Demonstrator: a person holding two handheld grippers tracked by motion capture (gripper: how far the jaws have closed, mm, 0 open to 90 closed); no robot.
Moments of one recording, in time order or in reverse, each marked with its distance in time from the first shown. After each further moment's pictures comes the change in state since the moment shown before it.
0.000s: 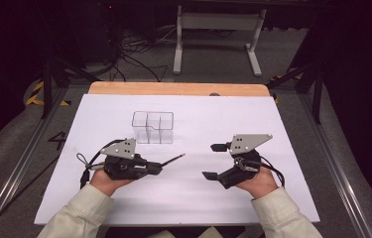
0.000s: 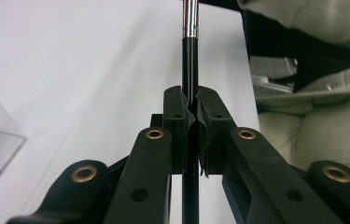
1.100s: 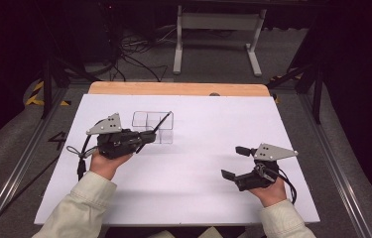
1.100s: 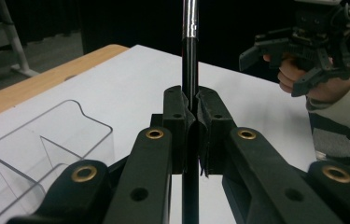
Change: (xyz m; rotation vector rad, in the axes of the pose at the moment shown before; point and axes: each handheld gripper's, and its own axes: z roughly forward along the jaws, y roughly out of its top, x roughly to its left) left arm 0.029 0.019 -0.021 -0.233 0.230 -0.090; right arm -0.011 -0.061 -0.026 -0.128 -0.197 0.169
